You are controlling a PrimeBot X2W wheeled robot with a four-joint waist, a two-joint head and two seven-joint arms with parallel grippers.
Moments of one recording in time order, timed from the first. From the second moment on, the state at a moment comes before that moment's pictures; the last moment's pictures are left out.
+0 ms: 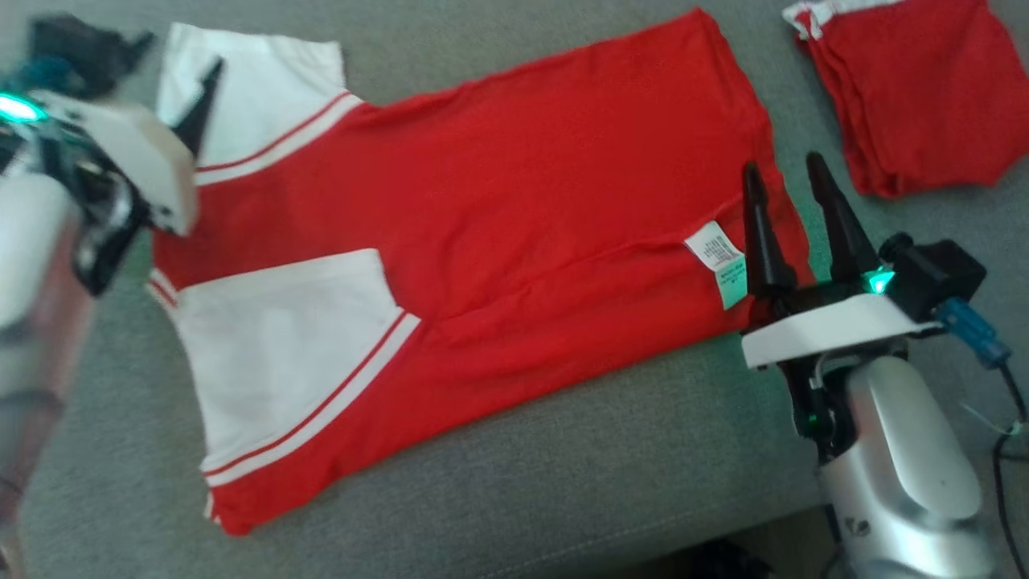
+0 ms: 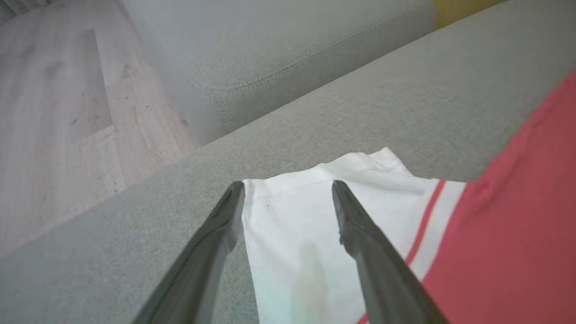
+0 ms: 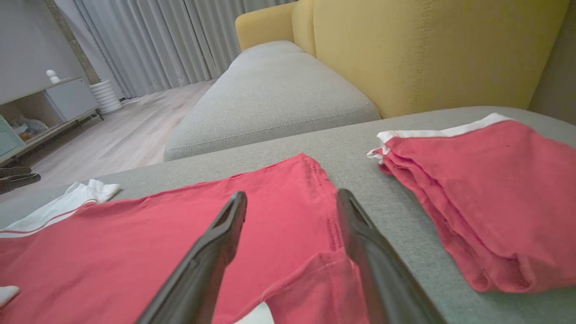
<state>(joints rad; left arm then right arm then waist) -0.94 0.50 -0.63 0.67 -0.54 -0.13 0.21 -0.34 -0.05 0.13 0.30 0.26 0.13 -0.20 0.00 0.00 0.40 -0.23</state>
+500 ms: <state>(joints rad) -1.13 0.56 -0.76 0.88 -0.66 -0.13 0.22 -0.36 -0.05 0.14 0.27 0.30 0.13 -0.23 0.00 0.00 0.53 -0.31</state>
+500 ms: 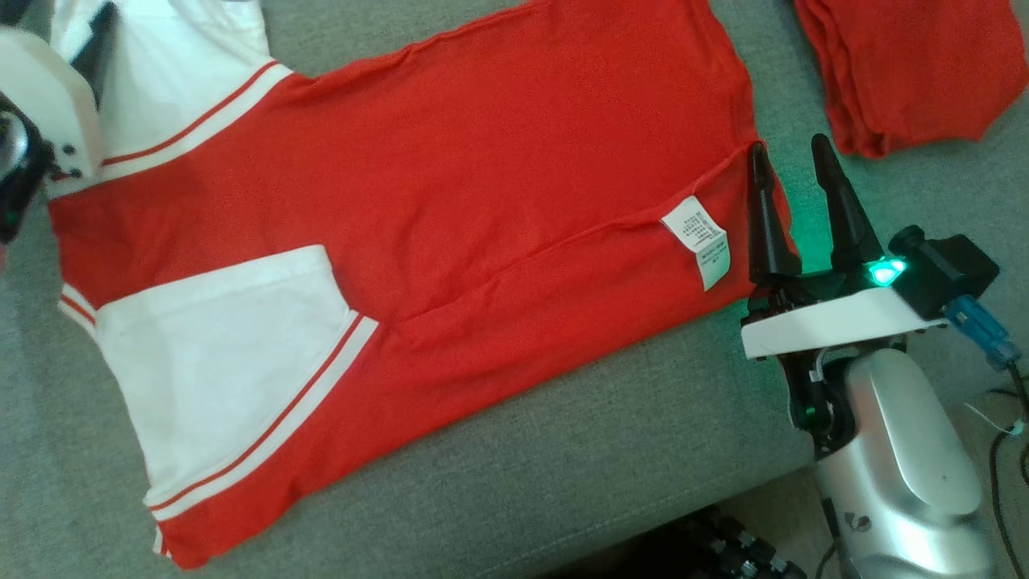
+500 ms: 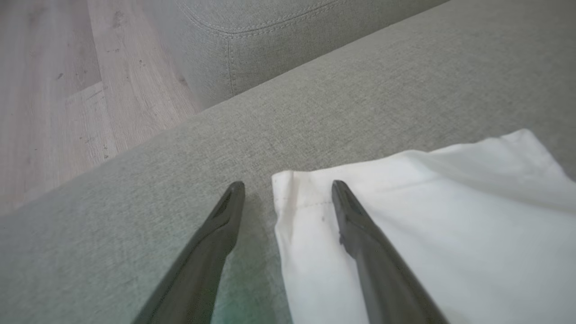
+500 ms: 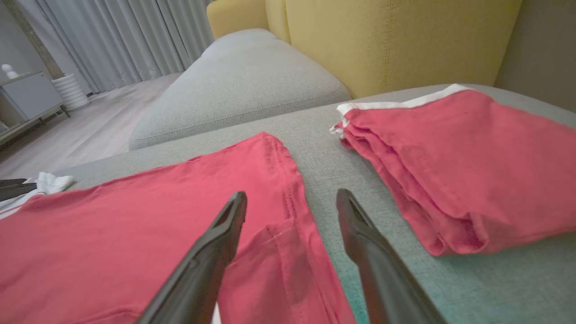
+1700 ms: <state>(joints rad) -0.91 0.50 -0.98 0.41 -0.71 0.01 -0.19 -0.44 -0.05 -0.14 0.27 0.00 0.13 0.05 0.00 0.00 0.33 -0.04</state>
